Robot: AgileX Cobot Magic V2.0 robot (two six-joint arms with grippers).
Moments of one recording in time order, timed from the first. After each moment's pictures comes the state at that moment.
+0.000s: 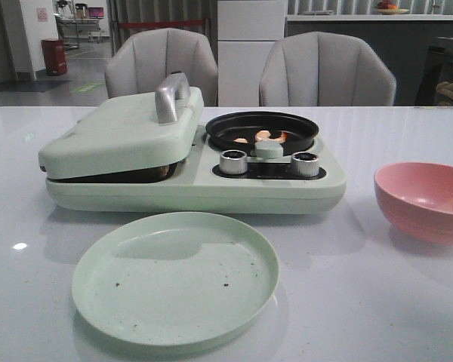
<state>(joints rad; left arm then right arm) -0.36 0.46 -0.61 -0.71 0.66 0.68 0.24 0.59 -0.69 0.05 0.87 0.07</state>
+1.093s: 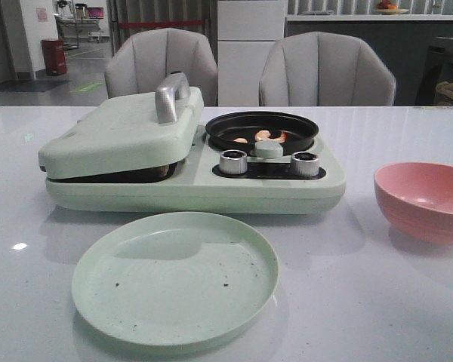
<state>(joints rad) -0.26 0.45 -0.59 -0.26 0.59 0.27 0.24 0.59 -0.69 0.05 0.87 0.06</state>
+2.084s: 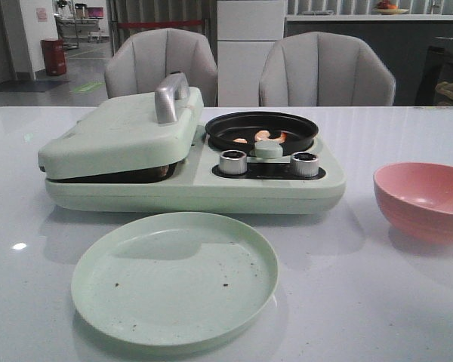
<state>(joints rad) 0.01 0.00 0.00 0.01 0.06 -0.02 0.24 0.59 -0.69 0.06 0.86 0.06</state>
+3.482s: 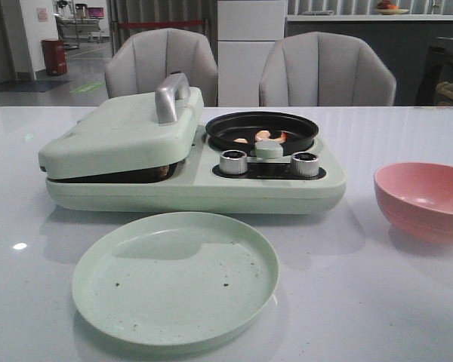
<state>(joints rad) 0.01 0.00 0.00 0.02 0.03 -0.02 0.24 0.59 -0.69 0.06 0.86 0.06</state>
